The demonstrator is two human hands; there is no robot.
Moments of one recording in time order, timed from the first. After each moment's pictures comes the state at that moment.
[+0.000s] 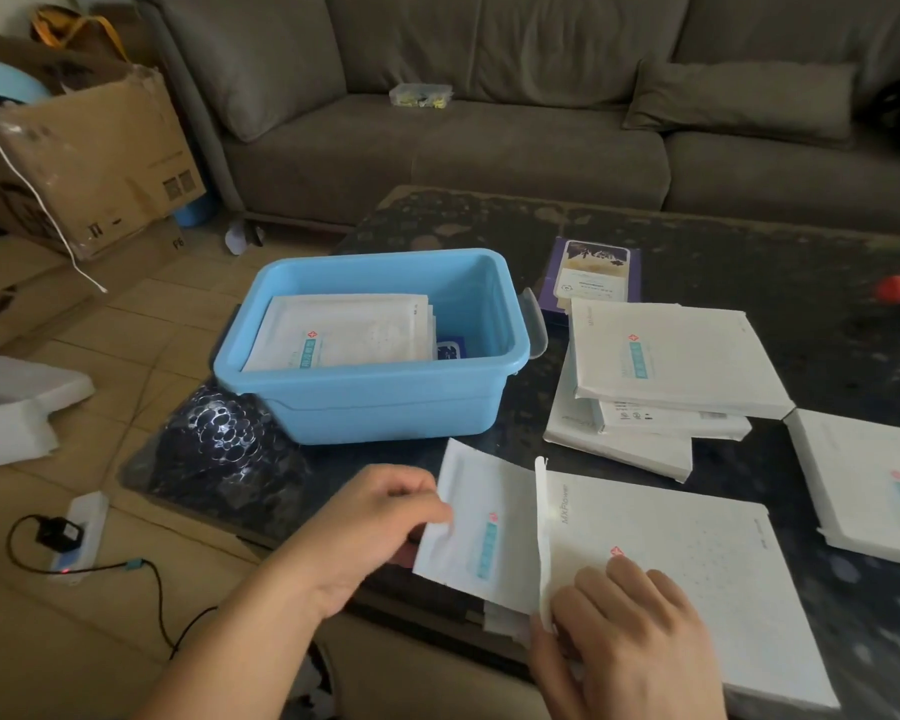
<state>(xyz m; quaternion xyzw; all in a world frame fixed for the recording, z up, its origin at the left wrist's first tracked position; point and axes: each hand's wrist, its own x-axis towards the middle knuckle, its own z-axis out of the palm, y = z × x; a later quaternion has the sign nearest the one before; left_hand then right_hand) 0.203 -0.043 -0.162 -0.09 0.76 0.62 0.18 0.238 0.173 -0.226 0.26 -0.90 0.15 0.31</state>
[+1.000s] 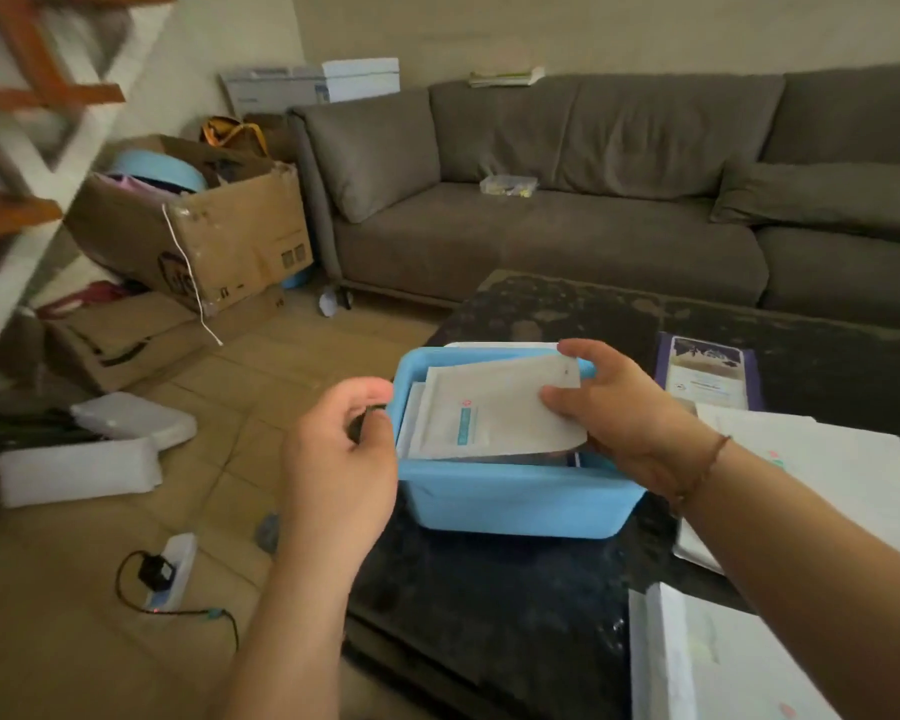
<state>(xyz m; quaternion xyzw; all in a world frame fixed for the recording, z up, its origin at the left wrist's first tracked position) 0.188 -0.132 -0.082 -0.21 0.82 0.44 -0.28 0.070 0.044 -0.073 0.04 -0.76 0.63 -0.16</state>
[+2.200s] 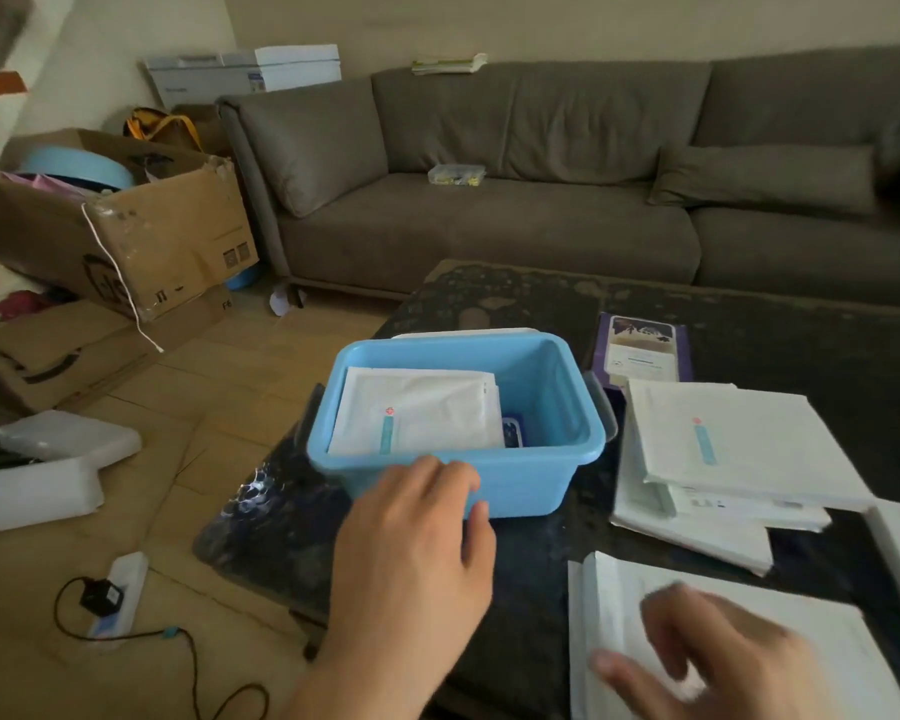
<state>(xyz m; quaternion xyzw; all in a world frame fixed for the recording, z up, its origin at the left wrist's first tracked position) 0.214 -0.057 -0.108 0.02 0.96 0.15 -0.24 0.215 0.159 -0.143 0.23 -0.94 0.22 0.14</state>
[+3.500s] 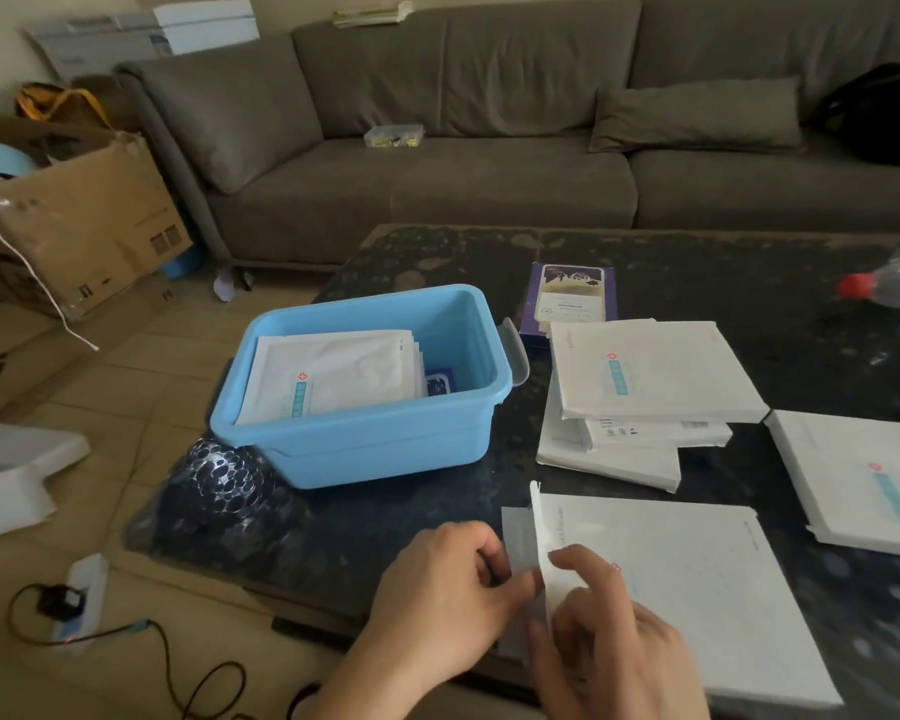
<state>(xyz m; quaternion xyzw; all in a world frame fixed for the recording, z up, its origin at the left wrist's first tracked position) 0.212 0.008 -0.164 -0.01 0.94 0.31 0.12 0.248 0.157 -0.203 0.19 -0.90 0.37 0.16</state>
